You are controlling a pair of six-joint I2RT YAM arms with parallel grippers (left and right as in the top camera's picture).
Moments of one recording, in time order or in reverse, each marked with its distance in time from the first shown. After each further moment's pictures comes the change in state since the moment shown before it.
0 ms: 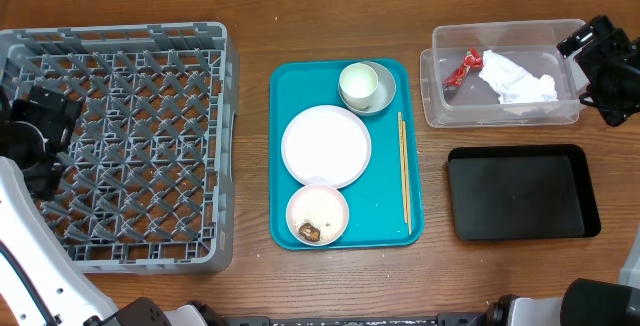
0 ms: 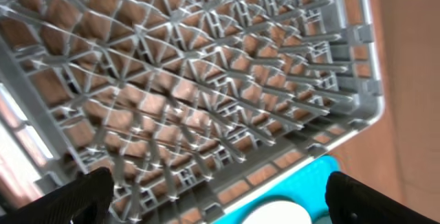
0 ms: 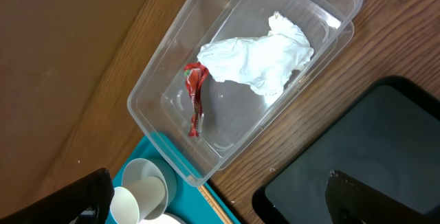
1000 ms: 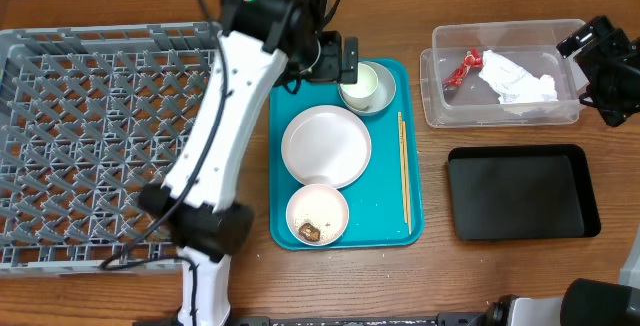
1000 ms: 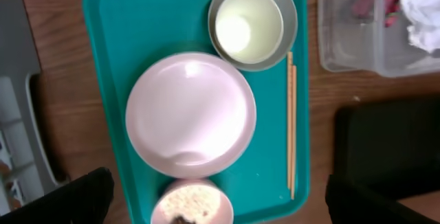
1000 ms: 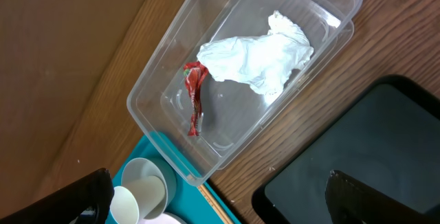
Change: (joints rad) left arm -1.072 0.639 0.742 -0.206 -0.071 0.267; right arm 0.000 0.000 0.000 -0.002 0.000 0.000
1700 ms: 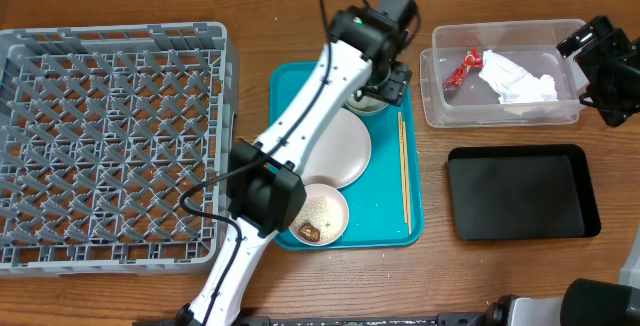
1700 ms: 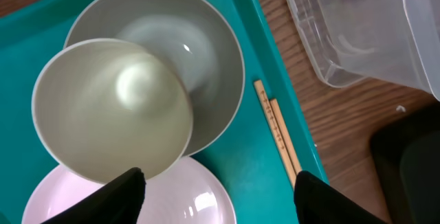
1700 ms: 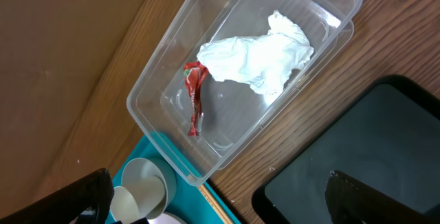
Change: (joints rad) left arm -0.175 0.312 0.008 0.274 -0.056 0.182; right arm 0.000 0.000 0.000 0.000 0.000 0.000
